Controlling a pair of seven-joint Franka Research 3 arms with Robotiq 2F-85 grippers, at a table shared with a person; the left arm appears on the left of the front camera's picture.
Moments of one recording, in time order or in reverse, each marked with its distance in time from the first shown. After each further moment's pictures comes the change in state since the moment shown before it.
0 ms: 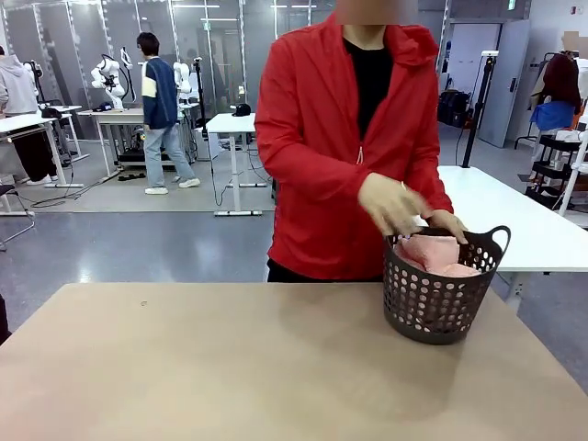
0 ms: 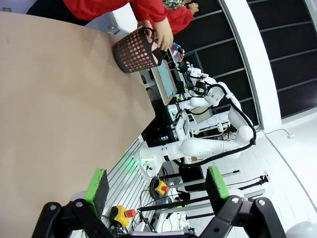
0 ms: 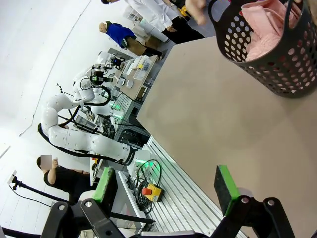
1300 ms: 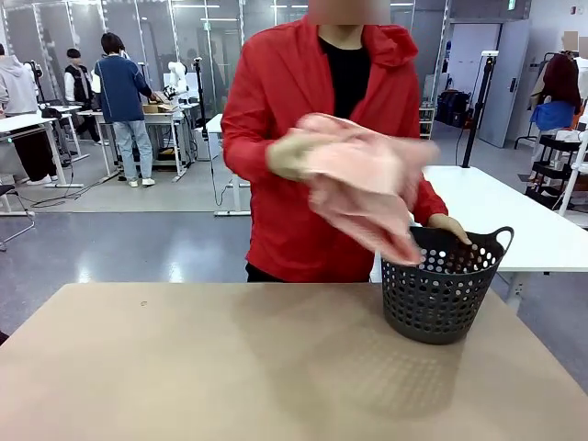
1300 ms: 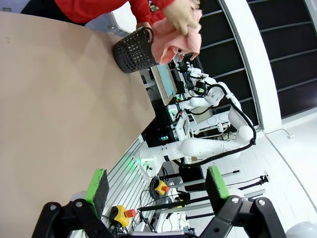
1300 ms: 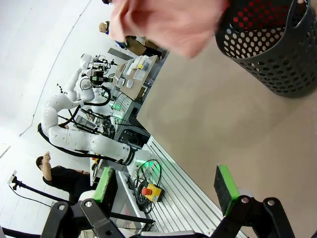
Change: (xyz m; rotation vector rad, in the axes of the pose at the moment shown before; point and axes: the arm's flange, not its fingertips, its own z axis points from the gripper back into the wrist) left arm 0.000 0.000 0.000 0.000 0.000 0.000; right arm 0.000 0.000 0.000 0.000 0.000 0.000
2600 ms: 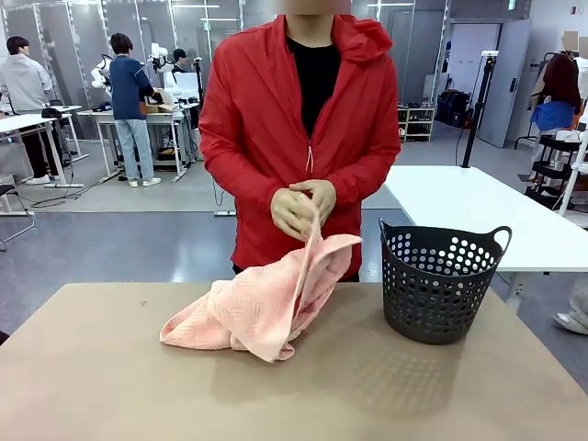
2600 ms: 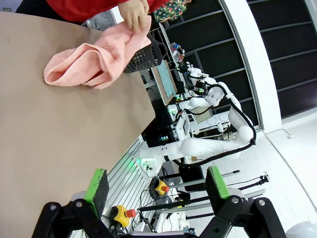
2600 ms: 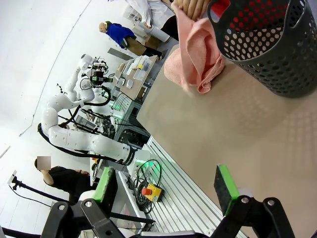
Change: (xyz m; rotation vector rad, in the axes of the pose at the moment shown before) left arm 0.000 0.000 0.000 0.000 0.000 0.000; right arm 0.000 0.000 0.000 0.000 0.000 0.000
